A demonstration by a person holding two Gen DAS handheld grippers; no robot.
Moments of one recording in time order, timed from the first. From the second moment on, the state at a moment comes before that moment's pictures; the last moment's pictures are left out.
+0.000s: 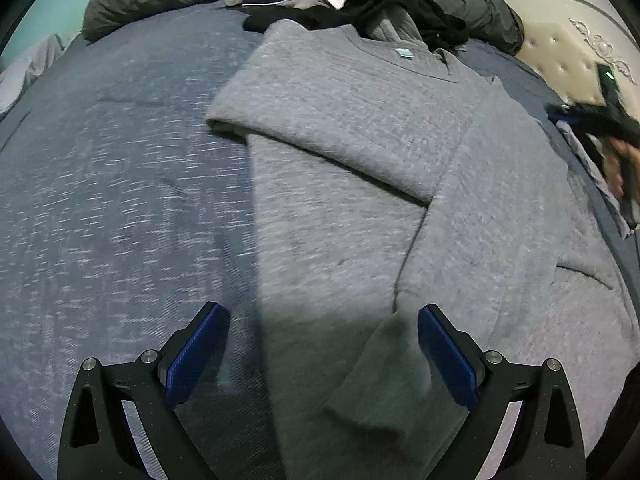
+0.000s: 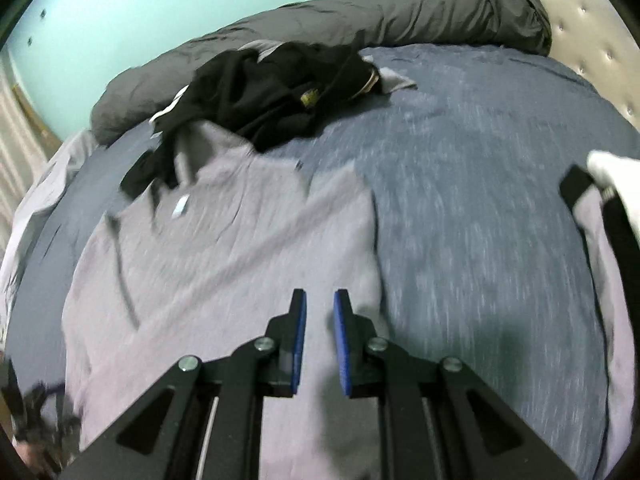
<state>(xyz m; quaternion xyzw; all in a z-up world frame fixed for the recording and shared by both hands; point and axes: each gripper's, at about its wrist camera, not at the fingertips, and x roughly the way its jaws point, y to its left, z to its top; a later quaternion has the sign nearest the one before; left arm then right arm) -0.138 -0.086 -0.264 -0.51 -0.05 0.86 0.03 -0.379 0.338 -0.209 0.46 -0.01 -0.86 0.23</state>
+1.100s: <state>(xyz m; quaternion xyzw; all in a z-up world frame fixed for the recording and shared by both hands) 0.015 -0.116 -0.191 -0.50 -0.12 0.86 0.00 -0.161 0.441 -0.197 0.55 -0.02 -0.80 0.24</state>
